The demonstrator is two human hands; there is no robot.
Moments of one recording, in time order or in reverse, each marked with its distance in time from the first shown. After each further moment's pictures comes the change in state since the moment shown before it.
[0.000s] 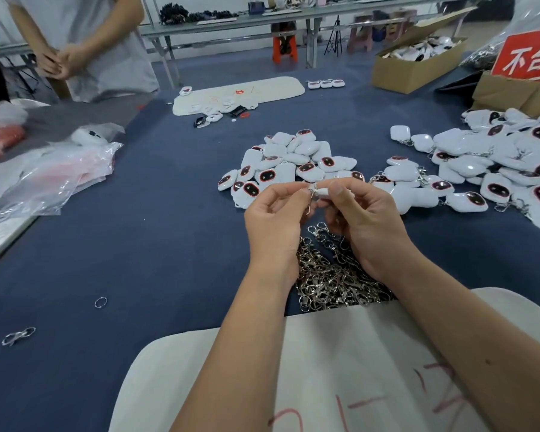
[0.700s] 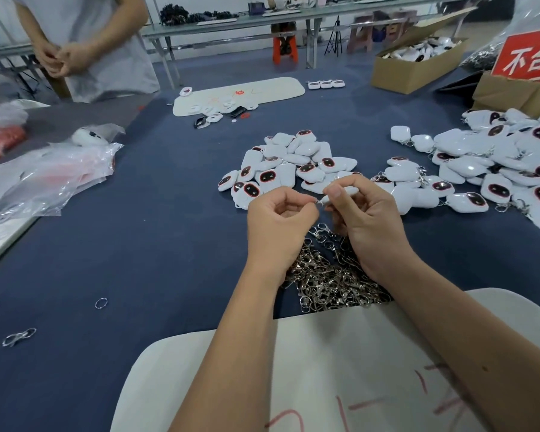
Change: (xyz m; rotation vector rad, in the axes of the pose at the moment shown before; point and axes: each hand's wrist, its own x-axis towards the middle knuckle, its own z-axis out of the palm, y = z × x) left_hand 0.005 0.002 -0.012 0.417 -0.106 0.151; right_hand -0.001 0.002 0.001 -0.118 0.066 -0.071
